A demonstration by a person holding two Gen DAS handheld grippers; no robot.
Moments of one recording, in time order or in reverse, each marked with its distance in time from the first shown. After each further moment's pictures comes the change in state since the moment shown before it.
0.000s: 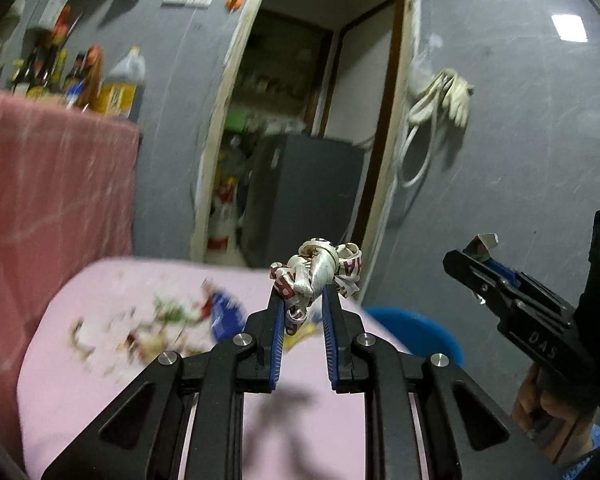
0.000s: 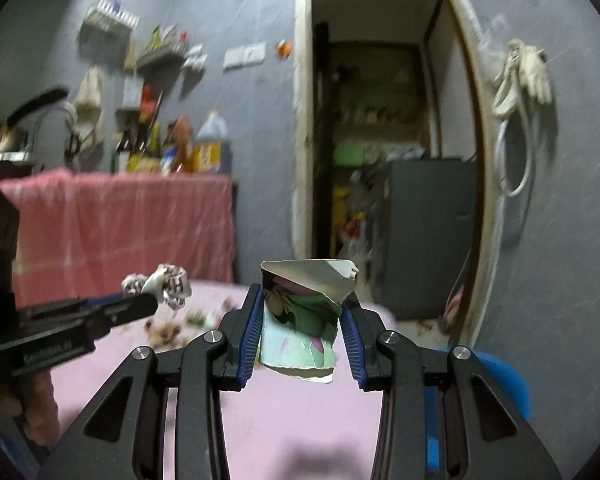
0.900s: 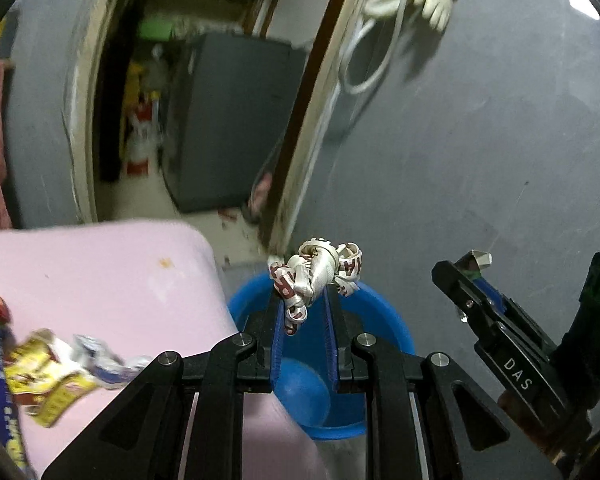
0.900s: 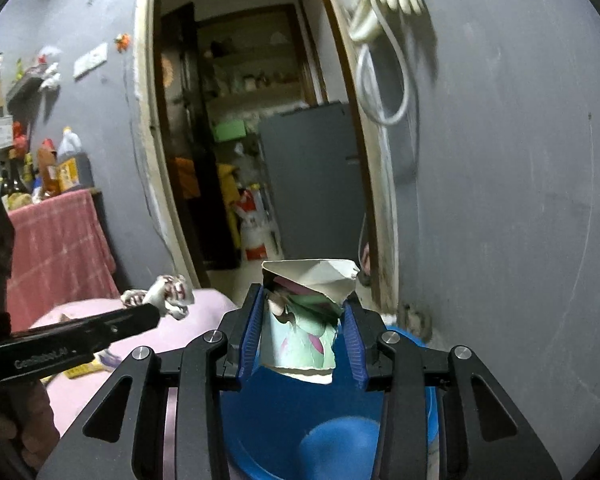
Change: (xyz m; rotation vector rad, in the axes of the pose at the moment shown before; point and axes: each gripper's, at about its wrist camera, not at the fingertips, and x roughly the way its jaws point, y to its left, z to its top) left arm 0.239 -0.101 -0.003 -0.015 0.401 -0.204; right arm 0.038 -0.189 -0.050 0.255 0.136 -0.292
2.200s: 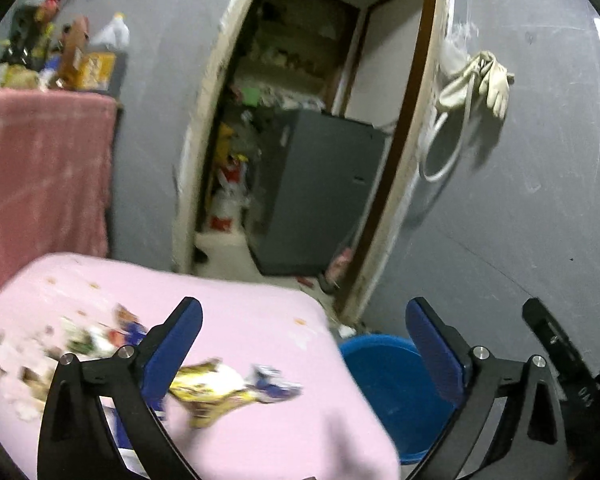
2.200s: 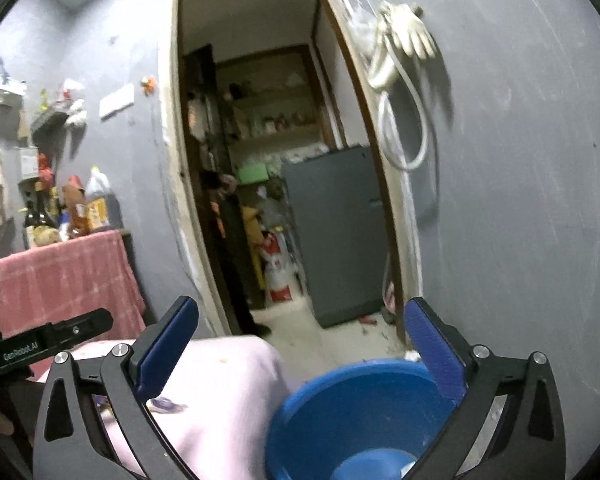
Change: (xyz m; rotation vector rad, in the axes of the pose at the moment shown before) left arm -0.131 0.049 -0.007 -0.088 -0.315 0.263; right arm -0.038 0.036 0.029 0.007 -0.181 0.092
